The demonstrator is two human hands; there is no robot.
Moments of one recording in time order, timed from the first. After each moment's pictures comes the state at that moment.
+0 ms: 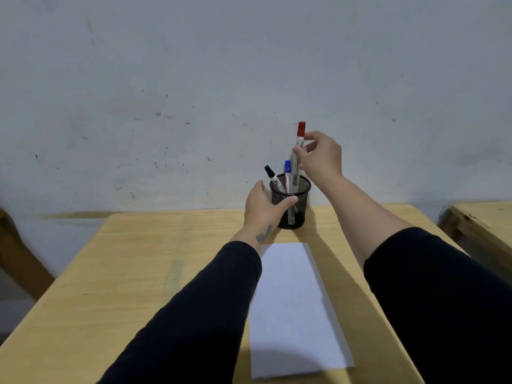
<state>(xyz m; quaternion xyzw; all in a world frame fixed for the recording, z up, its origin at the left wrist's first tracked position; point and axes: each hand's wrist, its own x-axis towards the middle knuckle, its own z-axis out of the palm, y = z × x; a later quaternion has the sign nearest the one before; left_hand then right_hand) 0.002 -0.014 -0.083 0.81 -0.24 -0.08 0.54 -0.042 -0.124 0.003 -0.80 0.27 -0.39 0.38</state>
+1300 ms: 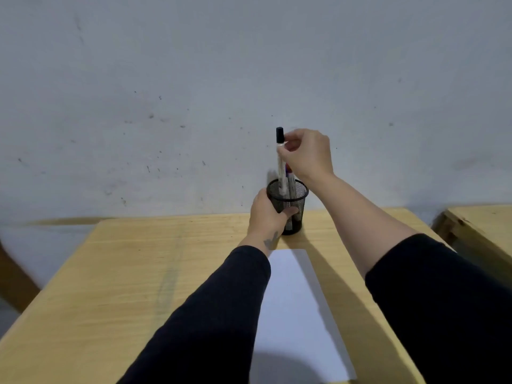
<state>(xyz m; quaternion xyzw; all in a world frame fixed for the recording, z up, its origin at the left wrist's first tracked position) 0.004 -0.031 -0.093 0.78 -0.26 -0.08 0.57 -0.037 -0.104 0.019 -0.83 0.22 -0.40 0.31</state>
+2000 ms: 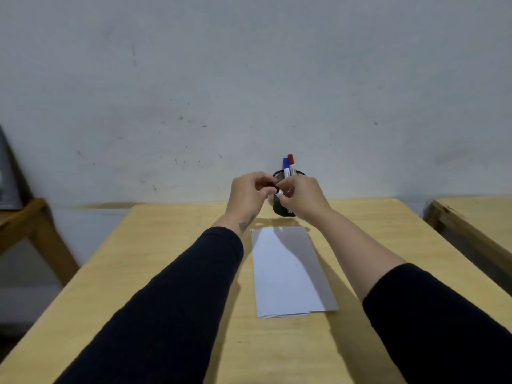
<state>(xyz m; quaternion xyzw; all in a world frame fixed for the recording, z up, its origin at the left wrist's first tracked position) -0.039 0.058 -0.040 0.74 -0.33 -0.01 0.58 -0.117 -0.051 -0.036 -0.91 0.17 -0.25 0.27</state>
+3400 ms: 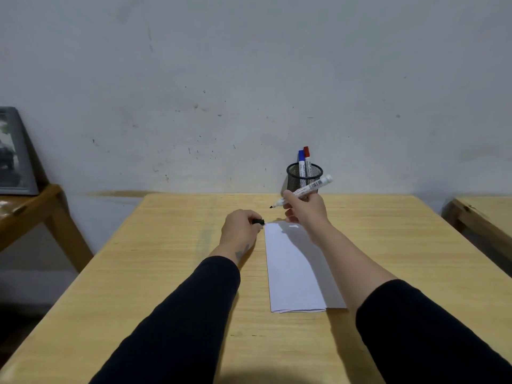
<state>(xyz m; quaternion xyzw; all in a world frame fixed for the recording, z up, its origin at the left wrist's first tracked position) -0.025 0.101 -0.122 0.87 -0.22 -0.06 0.43 -0.100 -0.030 -0.085 -0.66 0.26 -0.25 0.66</state>
